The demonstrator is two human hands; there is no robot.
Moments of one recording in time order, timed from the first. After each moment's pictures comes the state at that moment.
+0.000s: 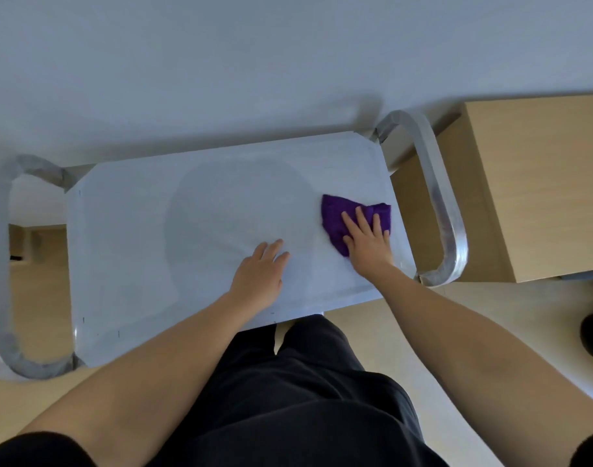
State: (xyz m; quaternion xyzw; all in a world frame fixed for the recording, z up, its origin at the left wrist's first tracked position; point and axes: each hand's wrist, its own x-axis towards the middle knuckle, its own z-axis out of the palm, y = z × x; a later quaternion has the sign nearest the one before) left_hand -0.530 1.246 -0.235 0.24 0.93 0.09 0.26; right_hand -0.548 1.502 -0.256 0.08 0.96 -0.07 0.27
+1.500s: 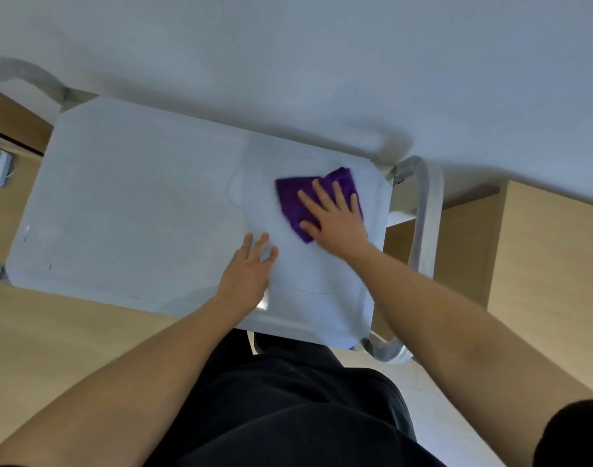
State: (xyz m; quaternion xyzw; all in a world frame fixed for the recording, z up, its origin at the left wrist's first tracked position) left_hand -0.535 1.343 -0.259 0.01 0.95 0.12 0.27; right_hand -0.685 1.524 -0.273 -0.26 0.94 -0.02 0.23
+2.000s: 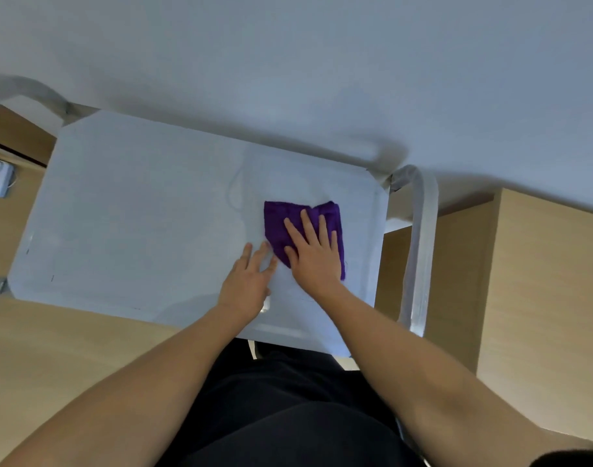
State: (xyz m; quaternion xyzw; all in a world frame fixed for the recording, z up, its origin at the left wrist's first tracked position) left_hand -0.534 1.343 -0.255 0.00 0.95 0.17 0.26; right_hand -0.616 1.491 -0.271 -0.18 0.95 -0.10 0.22
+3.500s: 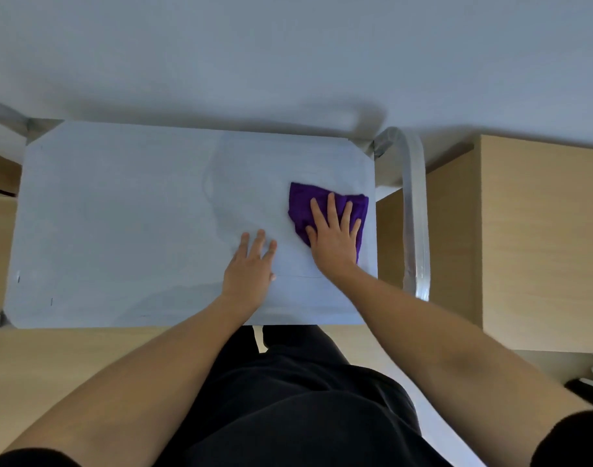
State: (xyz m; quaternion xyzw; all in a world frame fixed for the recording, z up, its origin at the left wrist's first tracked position) left_hand -0.535 1.333 -0.248 0.05 0.96 0.10 0.27; right_hand -0.605 1.510 -0.274 -0.02 0.97 -0.07 0.21
